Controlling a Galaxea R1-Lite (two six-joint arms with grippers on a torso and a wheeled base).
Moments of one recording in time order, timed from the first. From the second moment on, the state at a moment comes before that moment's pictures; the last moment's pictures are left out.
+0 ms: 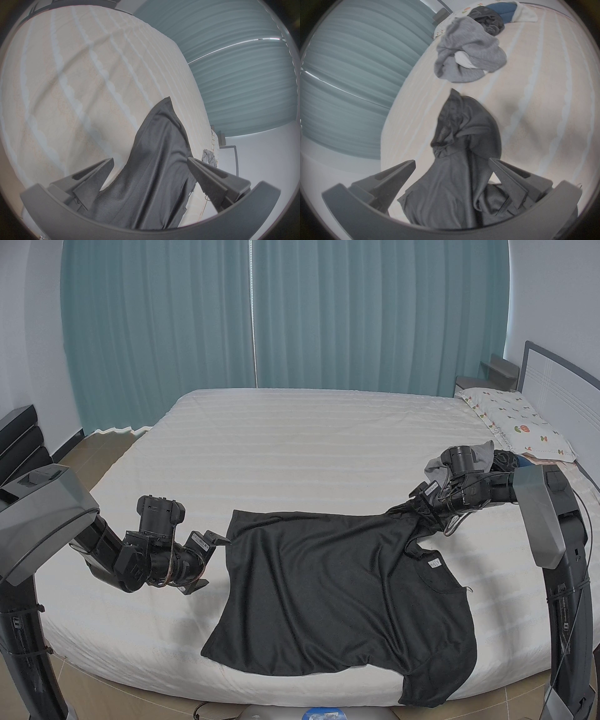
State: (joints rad) left arm -0.23 2.16 -0.91 -0.53 -0.17 -1.15; right arm 0.10 2.58 -2.00 0.13 0.07 1.01
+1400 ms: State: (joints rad) left arm -0.30 1.98 -0.58 -0.71 -0.17 -1.16; right arm 0.10 2.01 -0.51 -0.95 0.33 0.72
